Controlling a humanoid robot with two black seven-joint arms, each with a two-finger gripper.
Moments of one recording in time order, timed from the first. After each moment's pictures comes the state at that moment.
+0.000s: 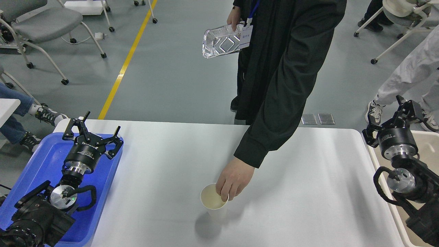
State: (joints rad) left arm -0.57 0.28 -0.93 -0.27 -0.13 -0.79 -0.32; right arm 0.52 -0.44 0.92 0.77 -0.12 -0.07 0.50
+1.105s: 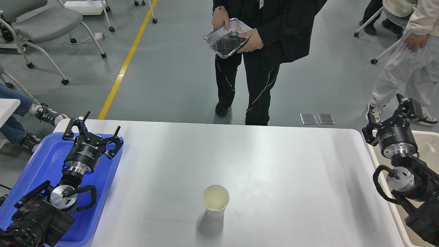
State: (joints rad) left arm -0.57 0.28 -0.93 -0.27 -0.13 -0.79 -0.32; right arm 0.52 -0.44 0.92 0.77 -0.12 -0.07 0.51
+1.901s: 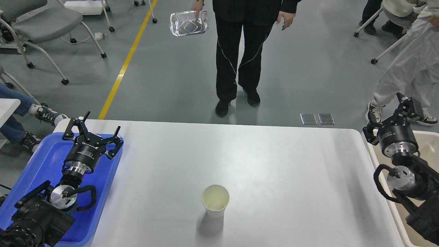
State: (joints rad) left arm -0.57 0.28 -0.93 -0.27 -0.13 -0.79 -0.32; right arm 0.54 -0.45 0.91 0.77 -0.12 -0.07 0.51
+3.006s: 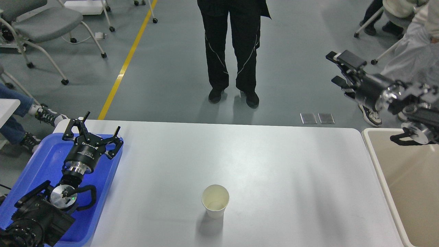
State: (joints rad) left arm -0.57 0.28 -0.93 -0.27 -0.13 -0.79 -0.32; right arm 1.34 -0.73 -0.32 1.05 -0.27 -0.10 0.50
